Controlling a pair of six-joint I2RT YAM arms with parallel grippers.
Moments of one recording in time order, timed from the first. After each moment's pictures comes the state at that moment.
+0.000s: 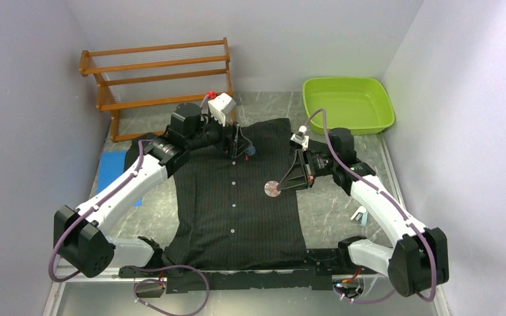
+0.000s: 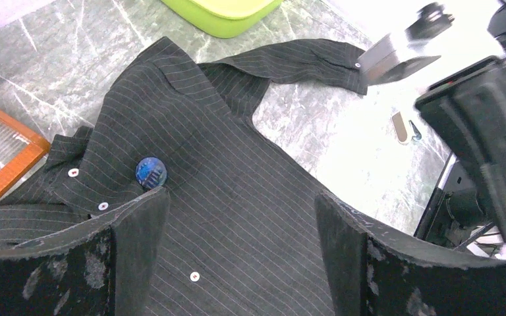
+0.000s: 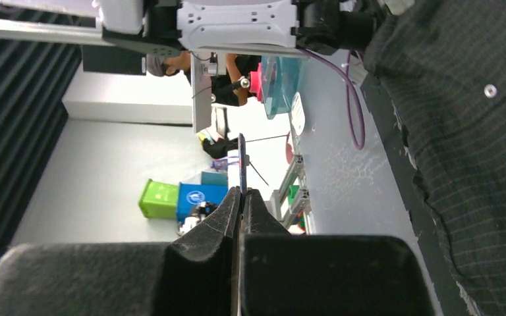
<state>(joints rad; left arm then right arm) -0.57 1.30 1.15 -0.15 0.40 -0.13 0.28 1.15 0.76 -0.20 -1.41 0.88</state>
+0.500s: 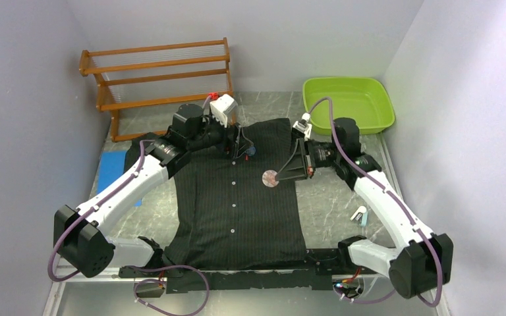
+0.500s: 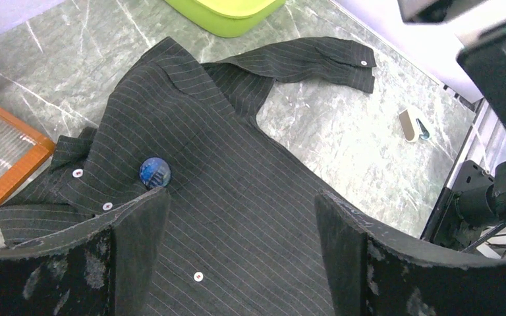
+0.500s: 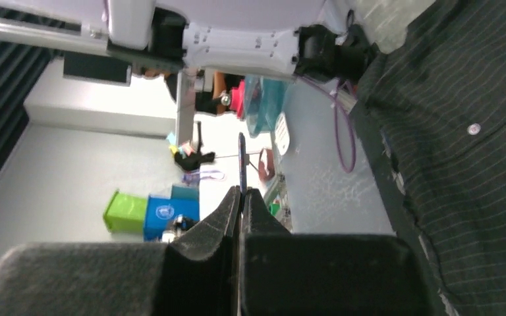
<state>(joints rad) -0.58 1.30 1.15 -0.15 0.37 -0.11 0.29 1.08 0.85 -0.10 -1.38 1.00</state>
